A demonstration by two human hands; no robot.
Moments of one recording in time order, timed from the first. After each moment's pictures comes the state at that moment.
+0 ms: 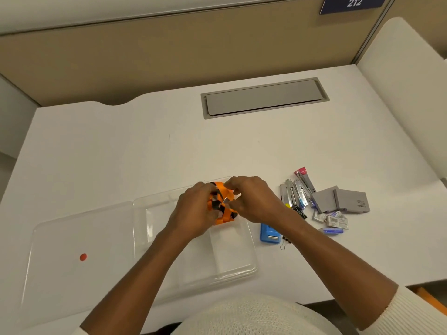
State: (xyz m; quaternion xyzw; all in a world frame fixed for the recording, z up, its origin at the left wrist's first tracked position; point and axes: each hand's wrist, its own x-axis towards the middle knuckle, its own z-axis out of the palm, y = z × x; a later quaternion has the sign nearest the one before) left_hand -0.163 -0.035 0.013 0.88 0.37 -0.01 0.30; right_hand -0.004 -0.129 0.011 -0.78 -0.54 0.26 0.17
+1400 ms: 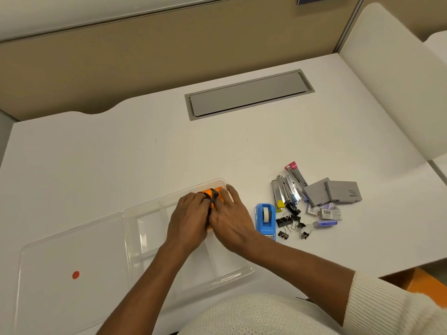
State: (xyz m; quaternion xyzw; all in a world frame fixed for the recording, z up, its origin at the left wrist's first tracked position) left_hand -0.164 -0.036 -0.028 0.96 0.26 -0.07 0.11; right_hand -0.063 -0.132 -0.037 -0.78 -0.63 0.07 -0.04
